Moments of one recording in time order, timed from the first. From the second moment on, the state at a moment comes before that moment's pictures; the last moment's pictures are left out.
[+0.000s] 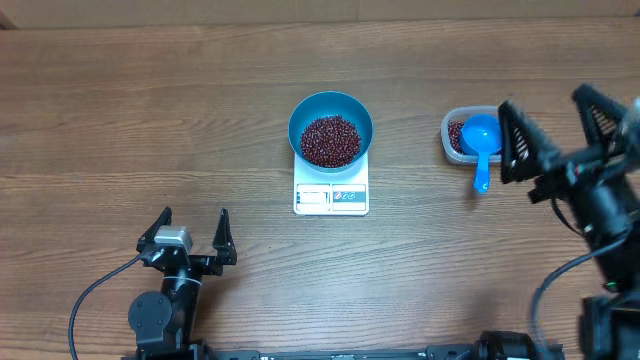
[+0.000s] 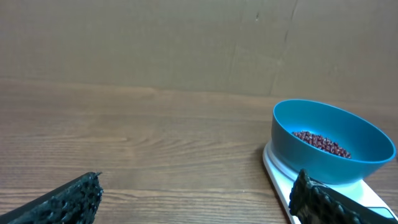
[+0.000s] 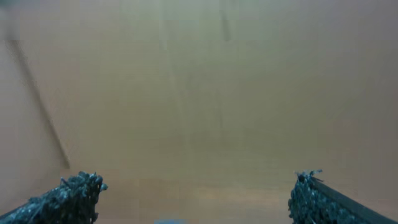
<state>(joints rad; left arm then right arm) 0.11 0.01 0.01 -0.06 0.21 -0.12 -0.08 0.72 1.10 -0.25 -0.42 0.19</state>
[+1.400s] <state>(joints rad) 0.11 0.01 0.01 -0.06 0.20 -0.12 0.04 0.01 0.02 -0.04 -0.05 0.23</state>
